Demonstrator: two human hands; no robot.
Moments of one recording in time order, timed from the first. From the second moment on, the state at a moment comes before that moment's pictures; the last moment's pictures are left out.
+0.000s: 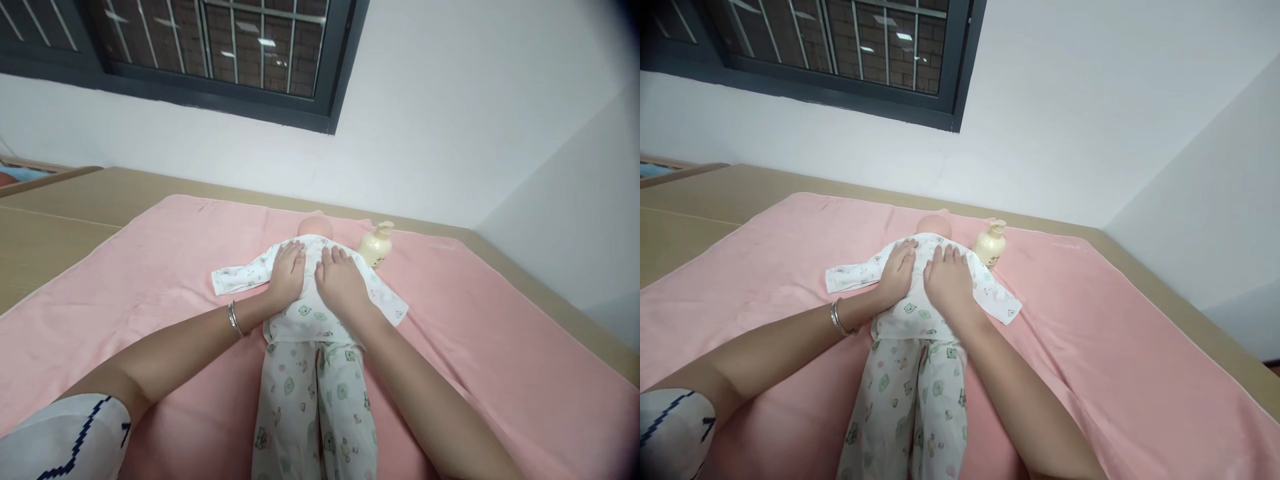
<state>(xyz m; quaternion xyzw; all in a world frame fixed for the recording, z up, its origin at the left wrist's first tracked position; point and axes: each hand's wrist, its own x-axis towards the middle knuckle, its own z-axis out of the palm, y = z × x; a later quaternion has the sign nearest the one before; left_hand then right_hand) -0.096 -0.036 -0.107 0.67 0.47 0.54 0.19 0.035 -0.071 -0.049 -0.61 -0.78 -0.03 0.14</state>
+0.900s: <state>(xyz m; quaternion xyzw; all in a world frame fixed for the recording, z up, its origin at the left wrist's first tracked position) -0.091 -0.049 -0.092 0.74 0.57 0.35 0.10 0.061 -0.041 -0.058 -0.61 -0.76 0.08 0.20</state>
